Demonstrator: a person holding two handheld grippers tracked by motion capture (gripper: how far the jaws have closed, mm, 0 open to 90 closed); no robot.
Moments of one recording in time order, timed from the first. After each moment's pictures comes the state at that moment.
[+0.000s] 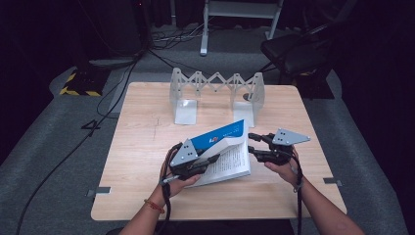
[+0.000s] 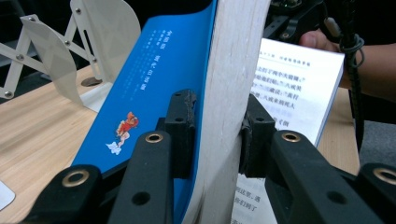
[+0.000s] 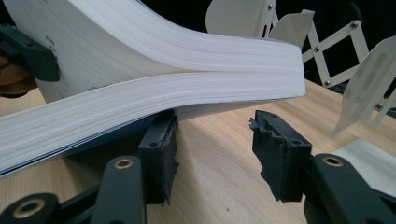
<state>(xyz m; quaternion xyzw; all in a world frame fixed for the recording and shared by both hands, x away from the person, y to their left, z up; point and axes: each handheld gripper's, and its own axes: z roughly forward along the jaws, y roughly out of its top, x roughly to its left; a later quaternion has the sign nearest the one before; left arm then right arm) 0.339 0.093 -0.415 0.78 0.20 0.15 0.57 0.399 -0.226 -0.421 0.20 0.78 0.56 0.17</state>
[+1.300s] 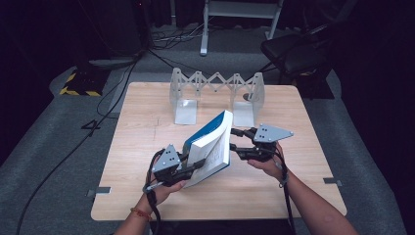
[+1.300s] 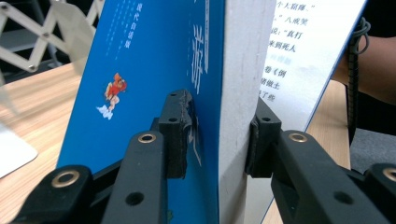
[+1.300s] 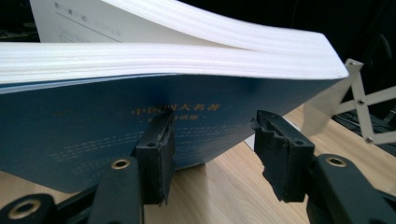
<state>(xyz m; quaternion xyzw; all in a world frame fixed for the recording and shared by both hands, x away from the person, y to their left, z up) 0.329 0.126 -0.424 0.77 0.23 0.14 0.58 0.395 -0.174 -0.393 0.14 0.79 0.57 0.18</state>
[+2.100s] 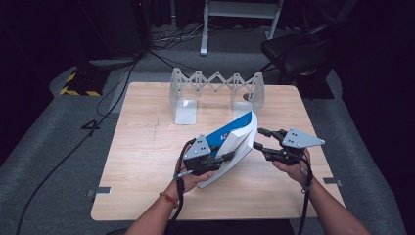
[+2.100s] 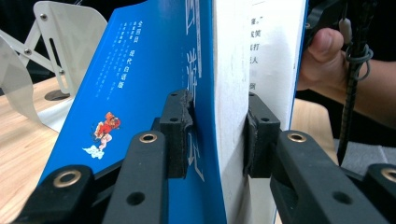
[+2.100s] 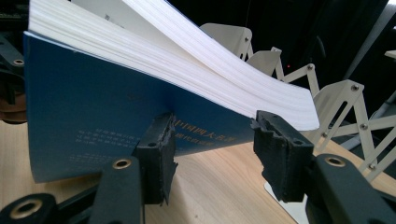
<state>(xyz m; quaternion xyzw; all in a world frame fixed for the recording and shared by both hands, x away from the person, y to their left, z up) 0.357 0.065 -0.417 0.76 0.20 0.10 0.61 0.381 -0.239 -0.389 0.18 0.78 0.55 0.25</state>
